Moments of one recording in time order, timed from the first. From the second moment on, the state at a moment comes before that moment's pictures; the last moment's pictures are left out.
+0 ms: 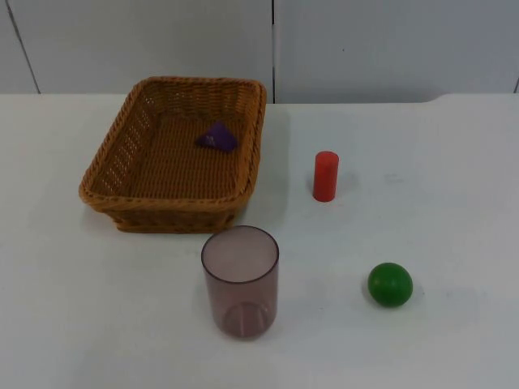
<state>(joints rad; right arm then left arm) 0.80 0.00 -0.52 -0.07 1.08 0.03 -0.09 0.00 -0.50 0.00 1.09 0.02</state>
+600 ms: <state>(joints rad) 0.80 0.00 -0.52 -0.06 1.08 0.03 -0.09 0.00 -0.50 0.00 1.09 0.01</state>
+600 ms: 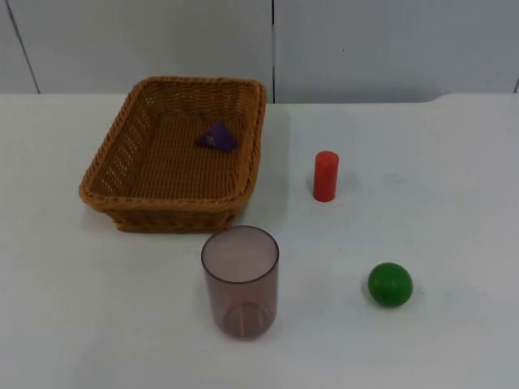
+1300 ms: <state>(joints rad) 0.27 0.00 -0.52 -0.05 1.08 0.03 -0.09 0.00 -0.50 0.00 1.09 0.01</state>
